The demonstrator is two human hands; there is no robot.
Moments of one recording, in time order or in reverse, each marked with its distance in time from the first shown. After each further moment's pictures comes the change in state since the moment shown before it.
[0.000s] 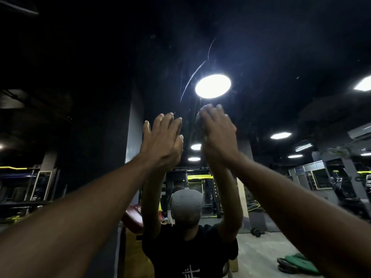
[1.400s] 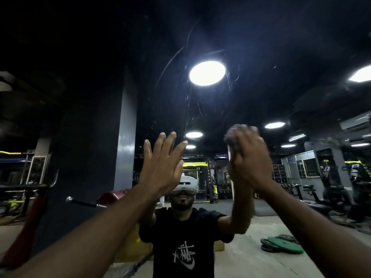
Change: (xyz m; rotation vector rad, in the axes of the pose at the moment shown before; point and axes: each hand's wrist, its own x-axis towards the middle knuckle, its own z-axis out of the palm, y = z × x) left_hand -0.075 0.097 0.037 -0.021 -0.137 -0.010; right_hand -0.110 0.135 -0.080 -0.026 -0.115 0.150
